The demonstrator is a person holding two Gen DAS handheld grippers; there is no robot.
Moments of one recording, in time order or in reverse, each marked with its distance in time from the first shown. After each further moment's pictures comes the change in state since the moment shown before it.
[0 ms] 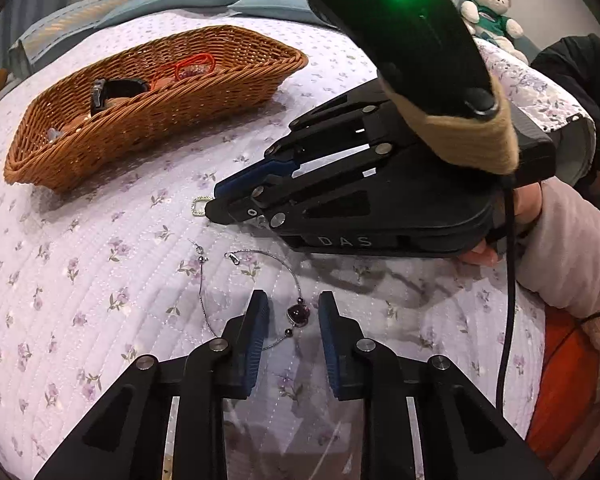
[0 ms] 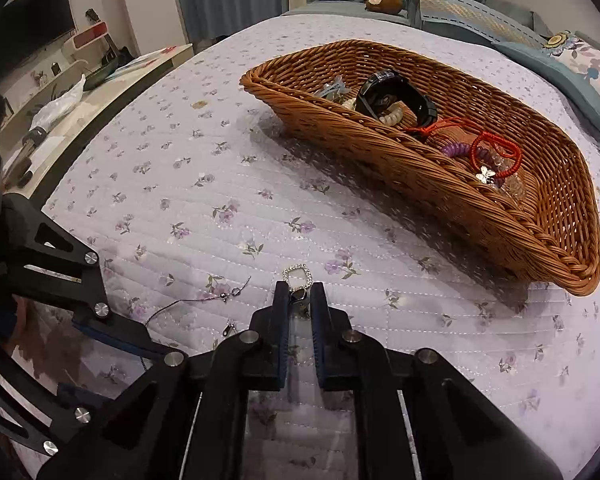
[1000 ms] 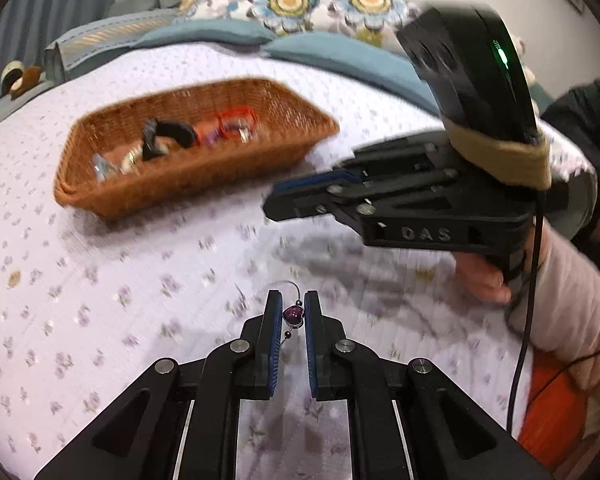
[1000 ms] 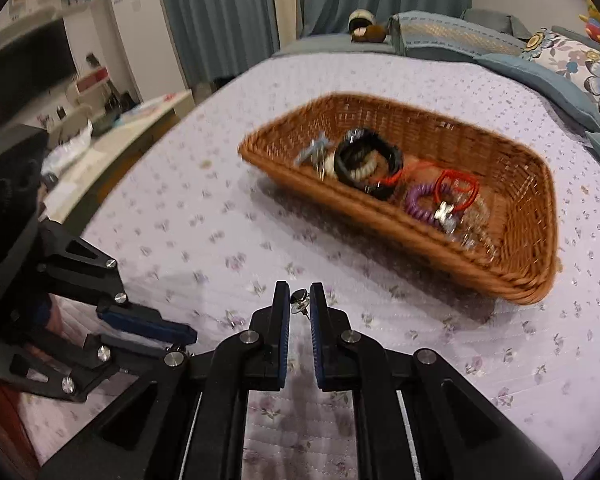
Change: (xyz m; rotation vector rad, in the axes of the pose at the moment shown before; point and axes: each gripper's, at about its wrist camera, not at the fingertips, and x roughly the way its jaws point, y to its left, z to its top) left arm -0.051 0.019 0.001 -0.094 -0.173 0.031; right arm -0.058 -0.021 0.010 0.103 -0.175 0.056
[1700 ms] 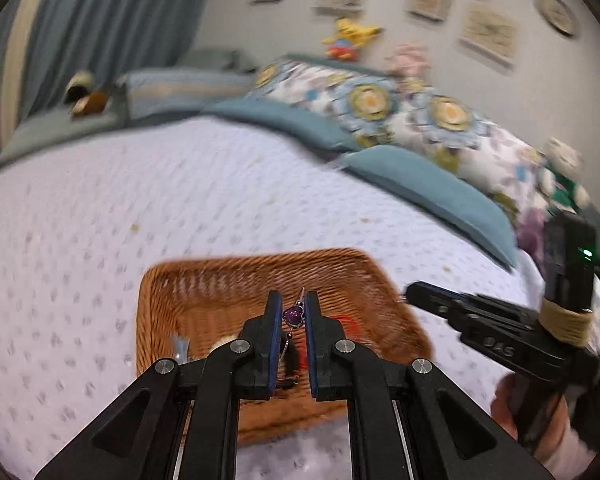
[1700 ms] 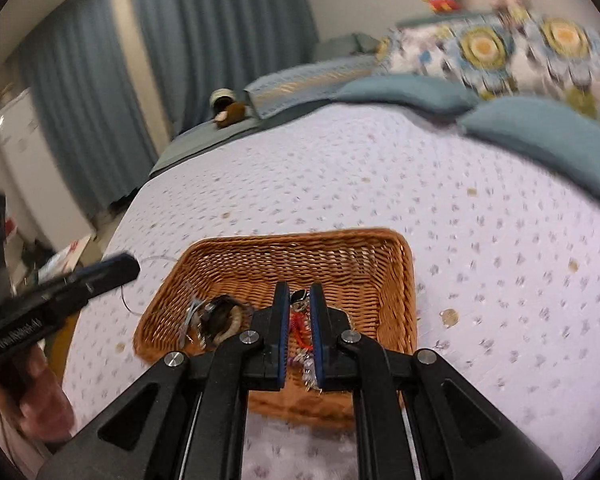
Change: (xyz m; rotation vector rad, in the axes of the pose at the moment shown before) left arm 0.011 0.096 0.152 -0.230 -0.257 0.146; right arm -0.028 -0.097 0.067 0.472 -0.224 -0.318
